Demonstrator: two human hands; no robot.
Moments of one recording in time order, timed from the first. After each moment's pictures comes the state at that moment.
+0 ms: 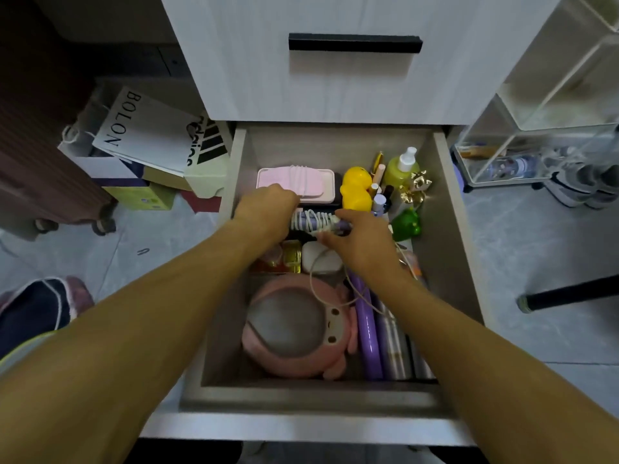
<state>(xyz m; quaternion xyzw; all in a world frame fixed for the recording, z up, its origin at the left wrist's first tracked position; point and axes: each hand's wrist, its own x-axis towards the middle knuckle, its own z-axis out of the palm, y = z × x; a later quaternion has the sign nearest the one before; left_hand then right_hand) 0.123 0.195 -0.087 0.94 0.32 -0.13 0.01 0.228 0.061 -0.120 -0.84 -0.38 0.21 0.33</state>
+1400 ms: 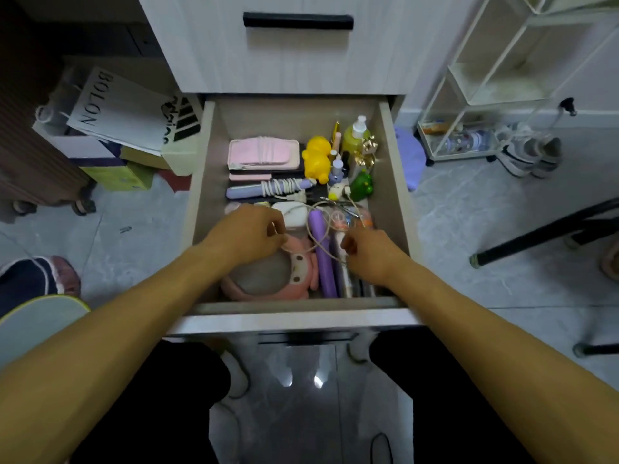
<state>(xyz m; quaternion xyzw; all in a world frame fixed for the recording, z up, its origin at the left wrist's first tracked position) 0.067 0.111 -0.083 0.91 0.31 -0.06 0.26 0.232 -0.052 -0.090 -0.84 -0.43 0.32 0.11</state>
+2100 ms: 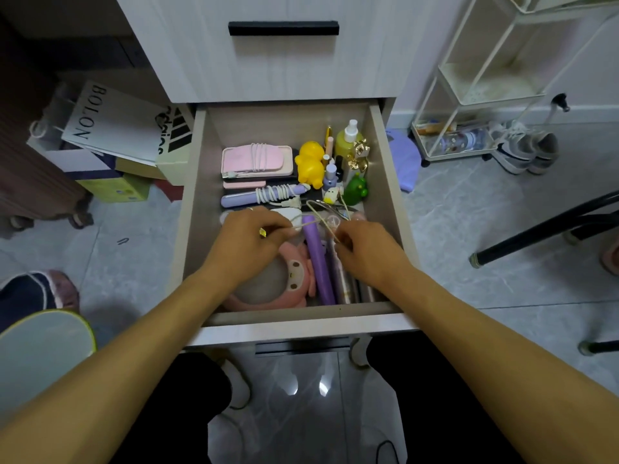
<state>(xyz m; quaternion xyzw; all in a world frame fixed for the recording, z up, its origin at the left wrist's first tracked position) 0.068 0.082 -0.079 0.88 0.29 0.16 0.35 0.233 -0.059 -0.098 -0.84 -0.48 0.20 0.18</state>
